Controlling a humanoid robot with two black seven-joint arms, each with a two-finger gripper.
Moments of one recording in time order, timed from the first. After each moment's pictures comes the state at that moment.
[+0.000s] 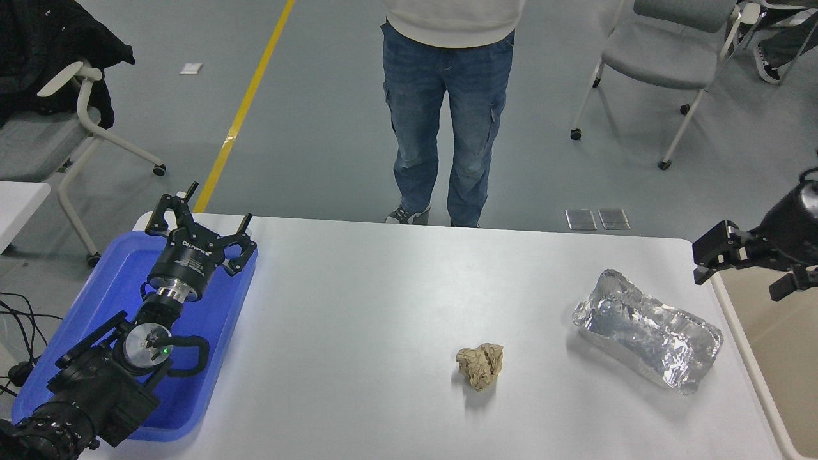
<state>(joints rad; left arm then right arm) -0.59 0.22 -0.90 -0.44 -0.08 -0.64 -0.32 1.87 -0.61 -1.42 1.13 -0.28 0.76 0.08</state>
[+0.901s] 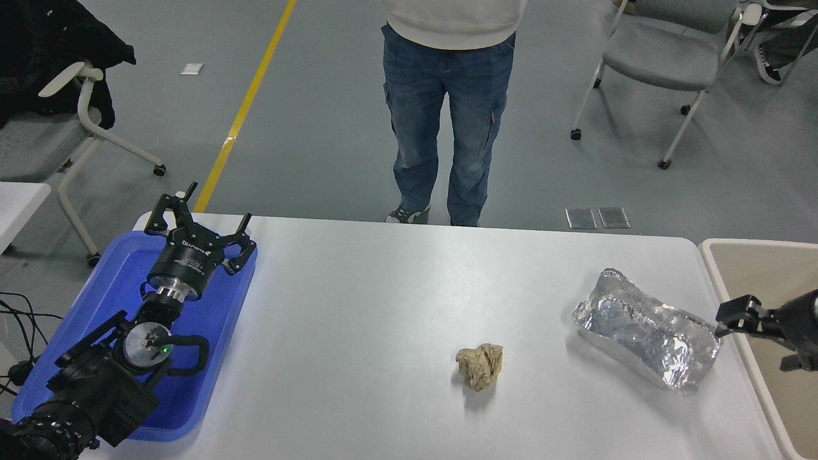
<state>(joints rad) -0.60 0.22 -0.90 -0.44 -0.08 -0.64 -0.32 1.37 -0.71 -1.19 1.02 -0.16 0.34 0.08</state>
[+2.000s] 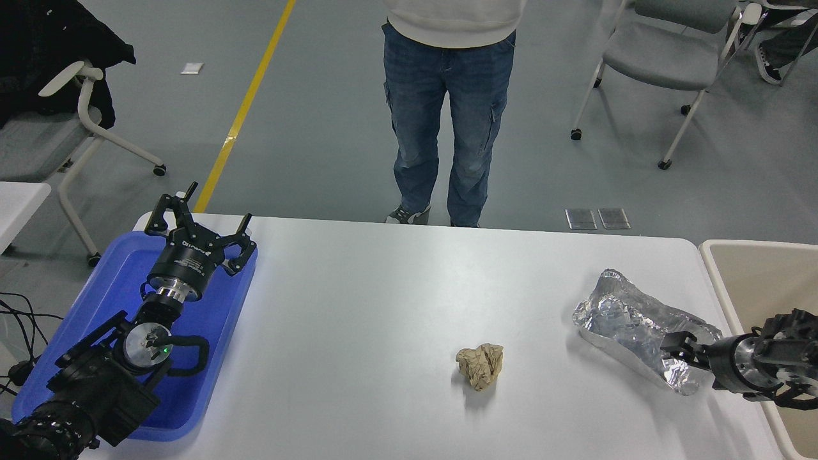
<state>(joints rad) -0.60 0.22 -0.90 -0.44 -0.08 -0.64 -0.32 1.07 -0.57 -0.98 0.86 -0.12 0.14 0.07</state>
